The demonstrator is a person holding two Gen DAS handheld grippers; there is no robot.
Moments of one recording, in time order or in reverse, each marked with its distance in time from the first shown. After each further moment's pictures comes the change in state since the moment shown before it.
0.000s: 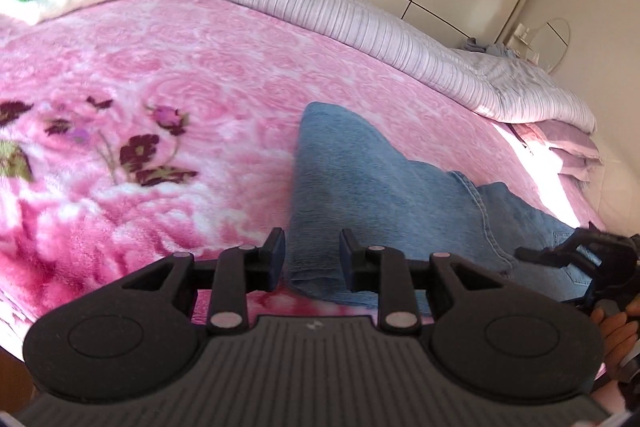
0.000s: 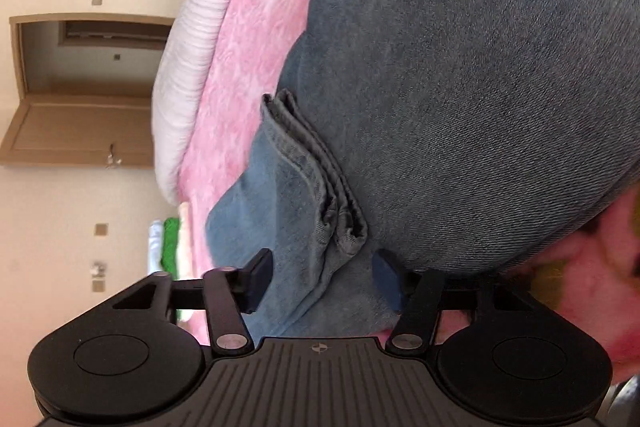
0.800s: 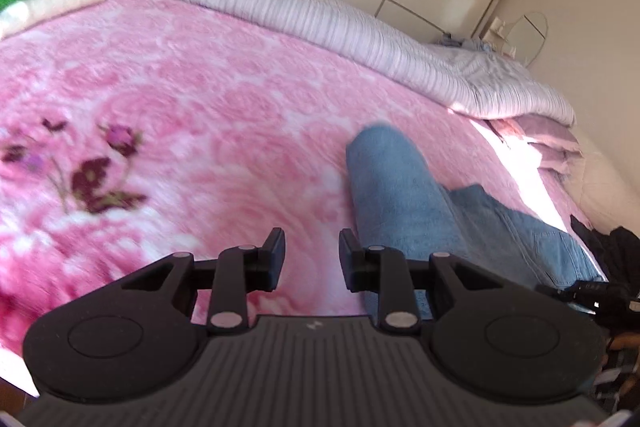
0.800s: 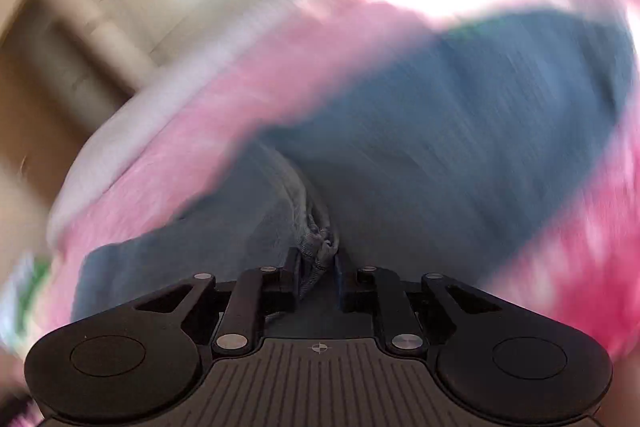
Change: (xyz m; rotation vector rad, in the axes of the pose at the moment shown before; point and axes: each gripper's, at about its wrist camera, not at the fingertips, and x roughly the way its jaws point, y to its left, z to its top) left arm 0.016 -0.033 0.012 0.050 0.018 -0.066; right arm -0.099 -0.052 0.016 -0.245 -0.456 -0.237
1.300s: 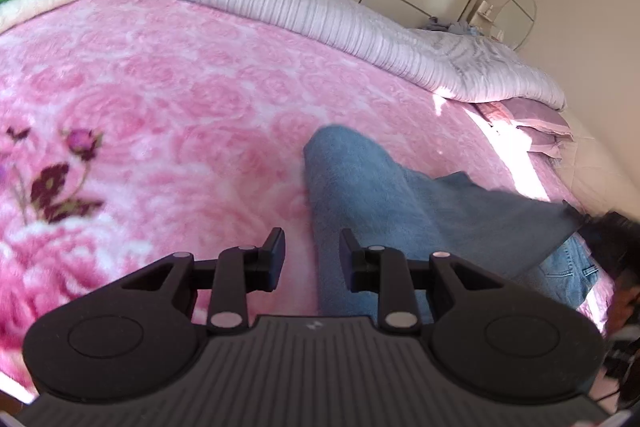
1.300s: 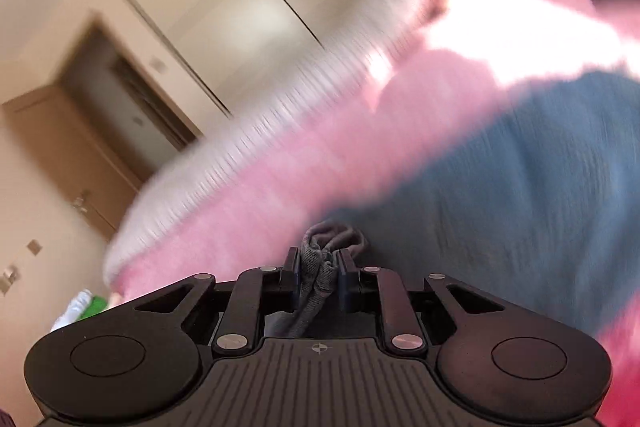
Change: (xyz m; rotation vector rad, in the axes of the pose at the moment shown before) left arm 0.013 -0.026 0.013 0.038 0.017 -0.031; right arm -0.036 0.044 0.034 -0.205 -0.226 0.155
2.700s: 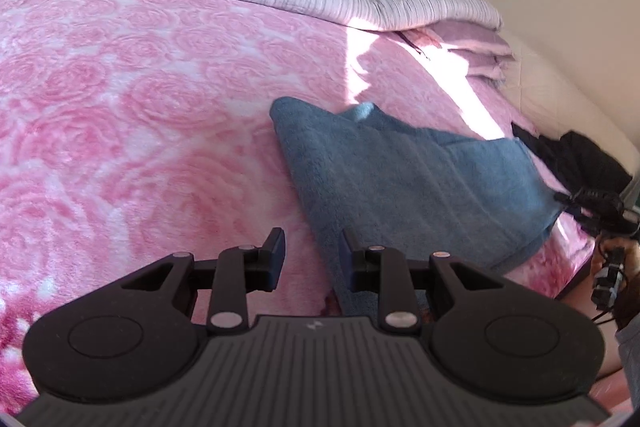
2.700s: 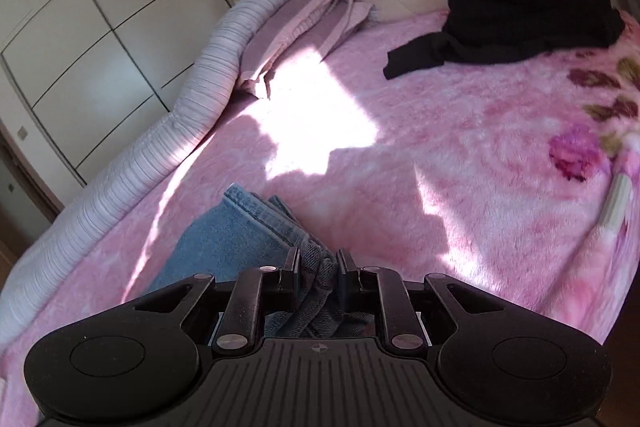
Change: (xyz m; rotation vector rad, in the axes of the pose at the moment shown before) left arm 0.065 -0.098 -0.021 0.186 0.165 -0.142; right arm -0.056 -0.163 0.094 0.086 -0.110 -0.434
